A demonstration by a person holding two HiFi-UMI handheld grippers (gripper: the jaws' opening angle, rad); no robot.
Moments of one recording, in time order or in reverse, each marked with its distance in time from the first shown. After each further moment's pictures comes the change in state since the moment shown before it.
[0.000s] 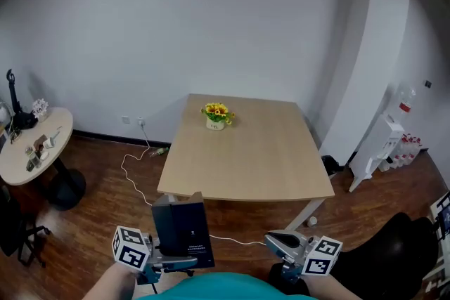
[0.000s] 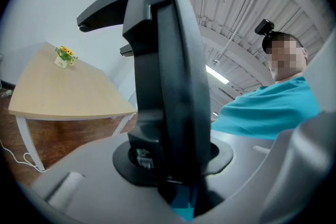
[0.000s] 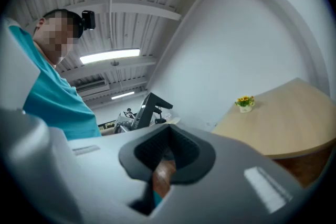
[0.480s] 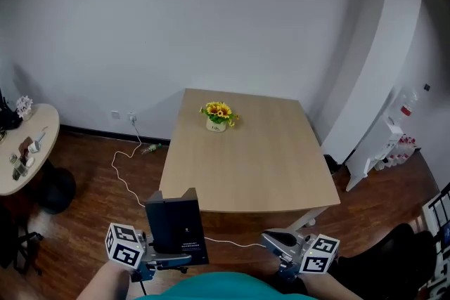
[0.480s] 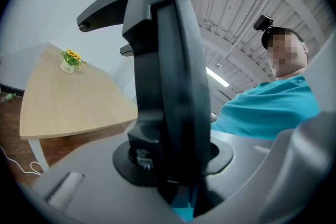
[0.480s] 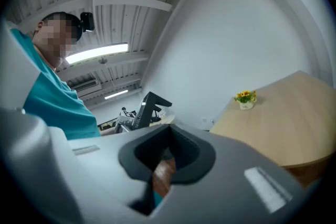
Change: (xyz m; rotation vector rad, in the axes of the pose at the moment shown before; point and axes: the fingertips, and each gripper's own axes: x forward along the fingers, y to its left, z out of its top) left arm -0.054 0.100 0.058 -0.013 0.011 -0.032; right arm 0.103 -0.057 0.022 0.045 0.052 -0.039
